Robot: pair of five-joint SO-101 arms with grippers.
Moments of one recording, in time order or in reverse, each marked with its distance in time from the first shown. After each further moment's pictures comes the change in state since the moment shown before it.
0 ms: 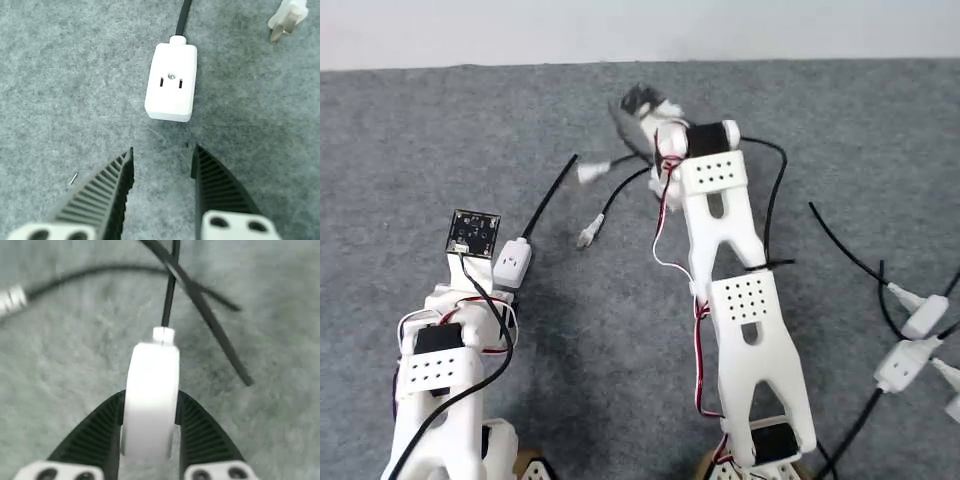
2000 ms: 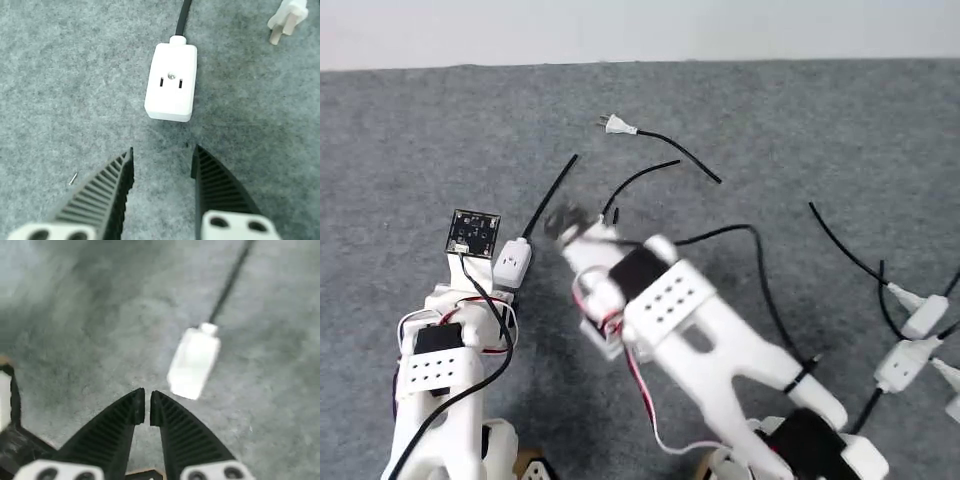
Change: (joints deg) left arm 0.0 0.0 0.0 0.0 0.0; right arm -31.7 -82.3 112.5 -17.2 -25.1
